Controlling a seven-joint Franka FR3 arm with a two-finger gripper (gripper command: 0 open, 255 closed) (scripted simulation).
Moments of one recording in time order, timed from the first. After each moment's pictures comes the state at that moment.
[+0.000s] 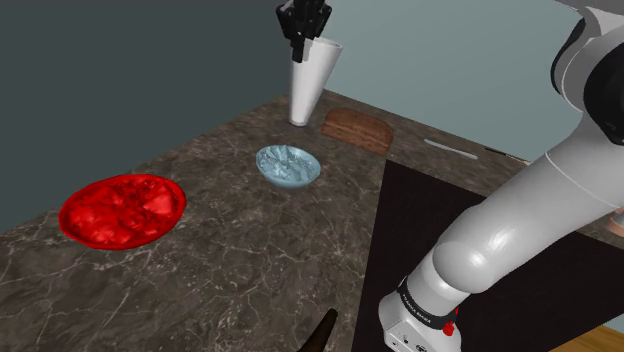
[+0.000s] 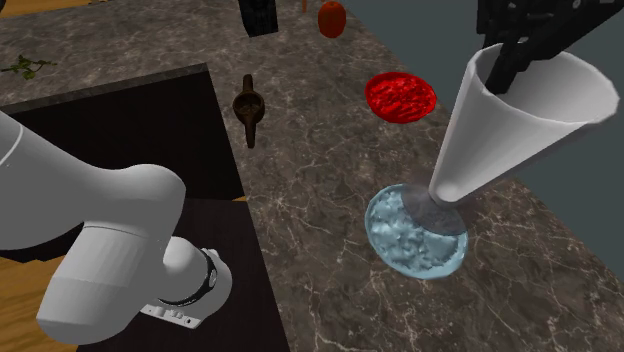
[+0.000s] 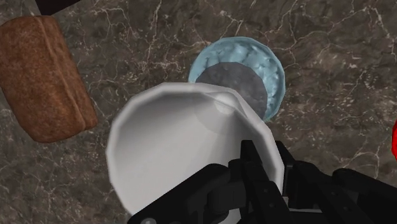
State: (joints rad) arm -0.06 -0.20 0.37 -1.58 -0.11 1.40 0.16
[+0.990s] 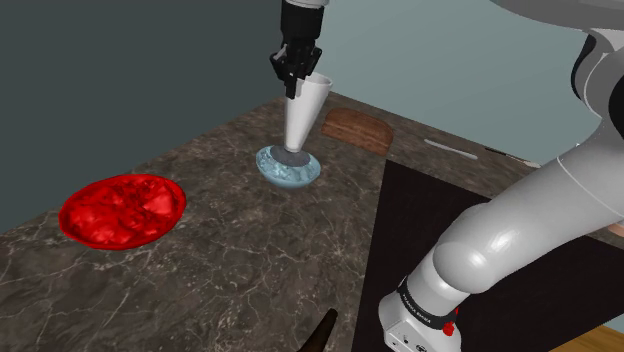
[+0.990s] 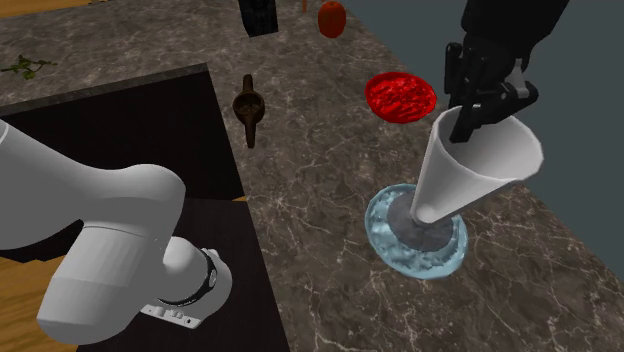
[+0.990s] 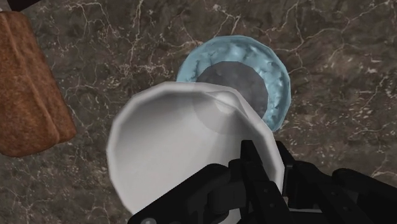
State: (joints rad) arm -0.05 -0.27 0.36 -1.85 -0.08 1.60 0.17
